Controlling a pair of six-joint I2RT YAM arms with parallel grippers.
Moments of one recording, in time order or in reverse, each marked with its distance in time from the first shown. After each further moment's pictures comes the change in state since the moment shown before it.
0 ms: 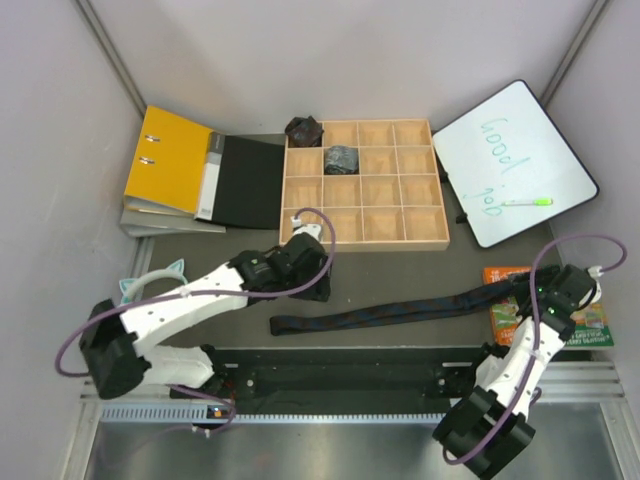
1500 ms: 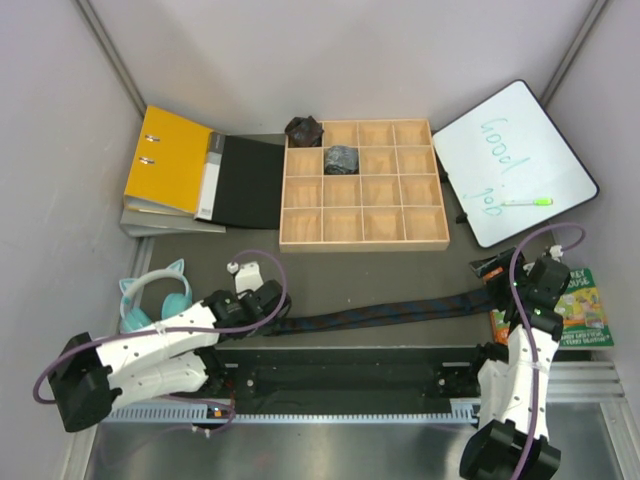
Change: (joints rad) left arm 0.000 -0.350 -0.447 -0.158 -0.284 -0.446; right arm 0.270 -0.048 -0.009 0.003 -0.147 0.019
